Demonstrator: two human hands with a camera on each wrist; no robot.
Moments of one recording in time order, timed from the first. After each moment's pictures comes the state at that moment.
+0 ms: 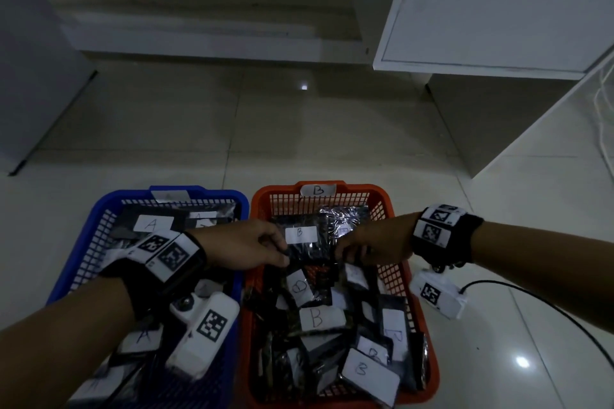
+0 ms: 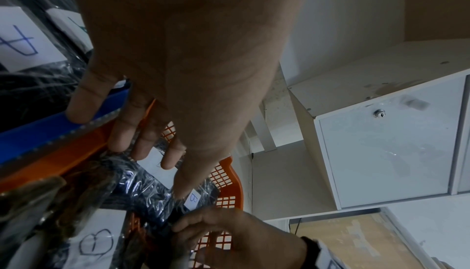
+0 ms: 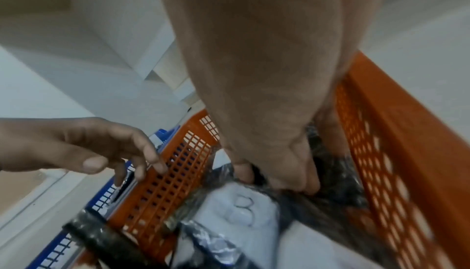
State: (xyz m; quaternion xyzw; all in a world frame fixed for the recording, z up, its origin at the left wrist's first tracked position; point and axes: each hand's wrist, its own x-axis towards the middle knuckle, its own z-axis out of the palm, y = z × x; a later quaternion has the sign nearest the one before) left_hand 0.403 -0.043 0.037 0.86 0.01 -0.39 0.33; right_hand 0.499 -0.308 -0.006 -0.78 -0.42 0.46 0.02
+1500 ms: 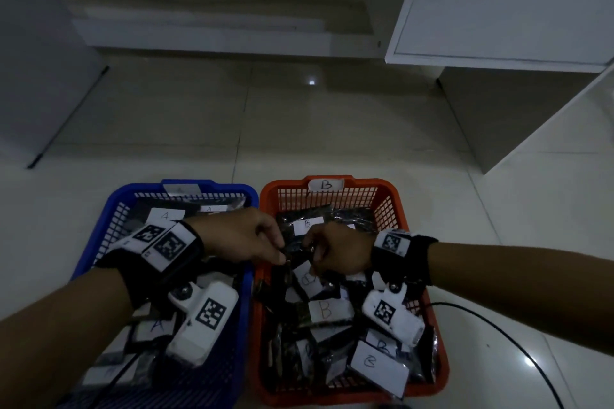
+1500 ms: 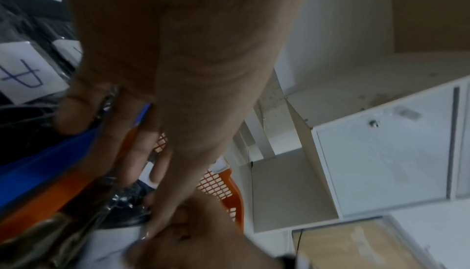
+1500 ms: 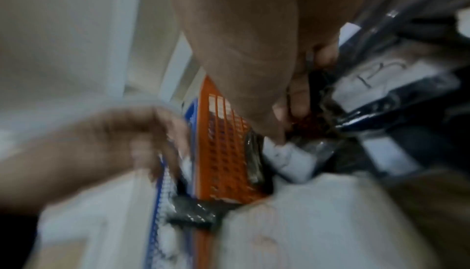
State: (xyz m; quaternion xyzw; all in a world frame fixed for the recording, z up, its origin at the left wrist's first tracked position) left_hand 0.400 -0.026 0.043 0.85 0.02 -0.39 0.36; right_hand 0.457 -0.240 -0.038 -0.85 -0.27 0.39 0.22
